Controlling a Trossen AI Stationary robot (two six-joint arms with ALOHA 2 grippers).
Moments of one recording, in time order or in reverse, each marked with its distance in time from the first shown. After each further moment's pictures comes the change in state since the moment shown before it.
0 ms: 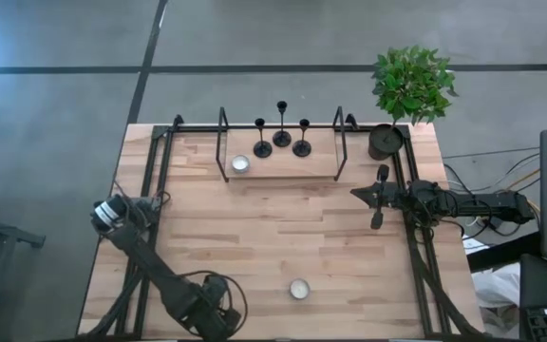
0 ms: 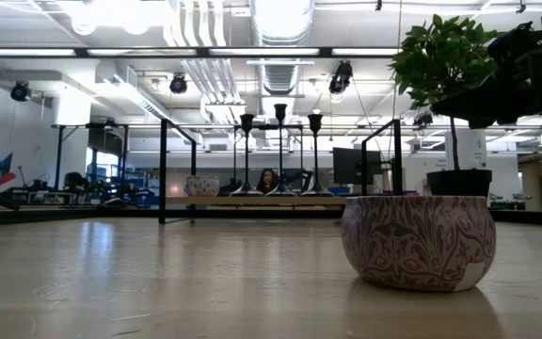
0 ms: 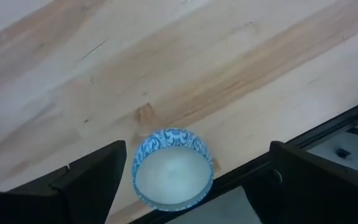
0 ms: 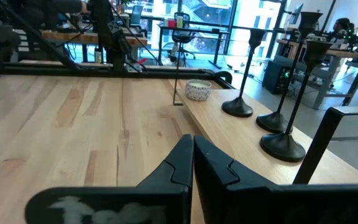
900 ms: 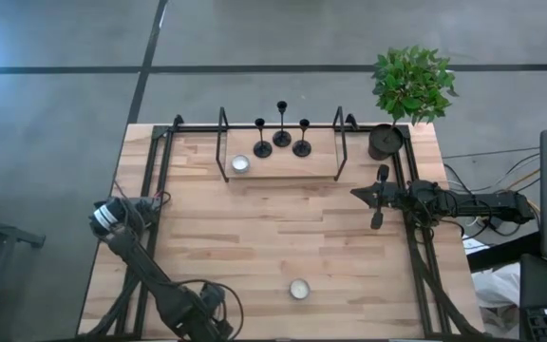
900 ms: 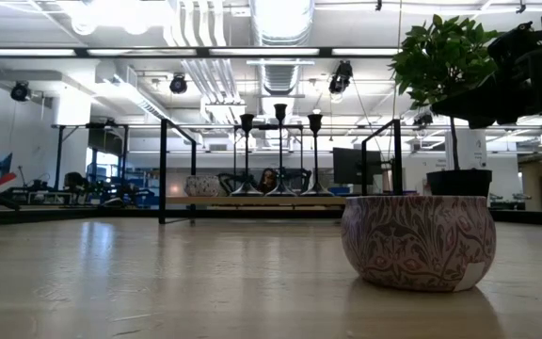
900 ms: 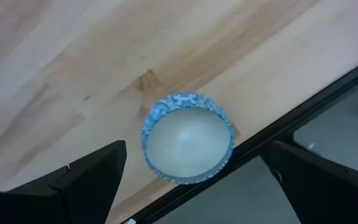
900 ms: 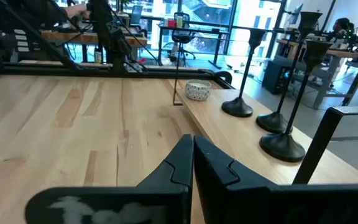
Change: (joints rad) left arm -0.049 0.021 -0.005 0.024 0.054 0.097; right arm 0.000 0.000 0.000 0.000 0.000 0.000
